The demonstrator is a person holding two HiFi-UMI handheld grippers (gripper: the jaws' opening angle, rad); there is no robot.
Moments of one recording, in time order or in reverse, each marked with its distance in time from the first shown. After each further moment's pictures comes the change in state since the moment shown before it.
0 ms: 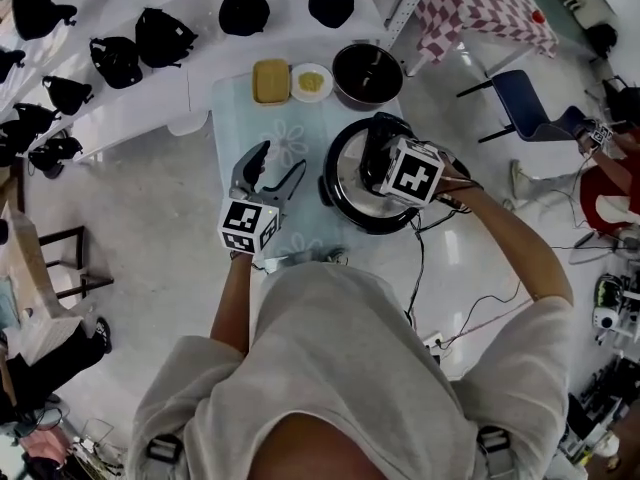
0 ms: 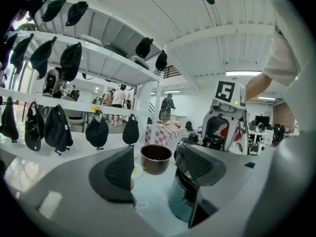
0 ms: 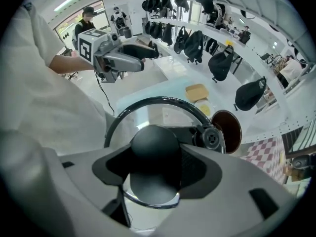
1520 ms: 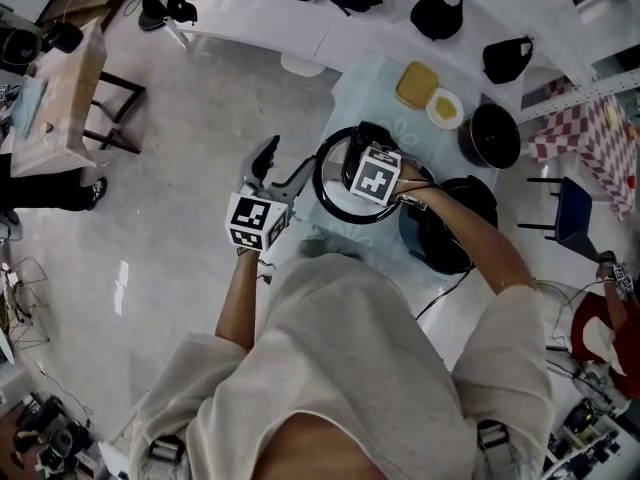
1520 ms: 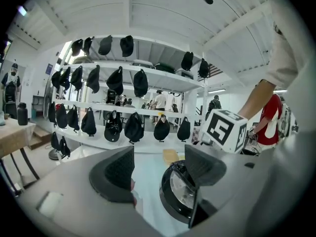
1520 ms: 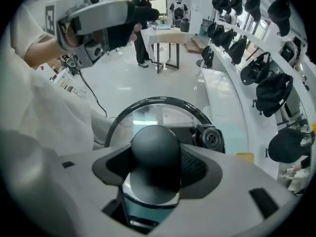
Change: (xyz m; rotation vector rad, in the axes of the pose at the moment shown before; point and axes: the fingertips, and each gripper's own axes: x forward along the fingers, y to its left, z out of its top) left arm -0.233 0.106 -0.042 -0.113 -0.034 0.572; right arm 0.161 0.120 0.223 -0.549 0.015 0.166
